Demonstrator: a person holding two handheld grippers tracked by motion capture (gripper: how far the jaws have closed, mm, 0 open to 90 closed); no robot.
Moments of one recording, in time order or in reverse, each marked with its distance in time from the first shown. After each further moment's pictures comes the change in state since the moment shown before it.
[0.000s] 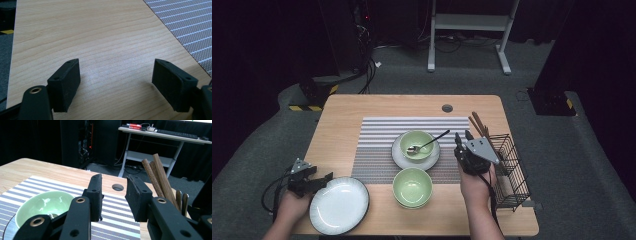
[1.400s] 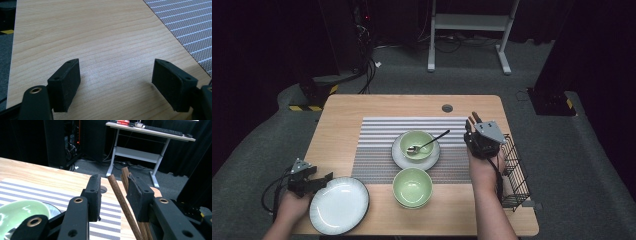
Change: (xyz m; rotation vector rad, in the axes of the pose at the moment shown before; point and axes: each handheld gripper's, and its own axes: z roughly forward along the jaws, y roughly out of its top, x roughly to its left) left arm 0.000 0.000 0.000 0.000 0.000 -0.001; right arm -0.031 0.021 0.027 0.047 -0.085 -0.008
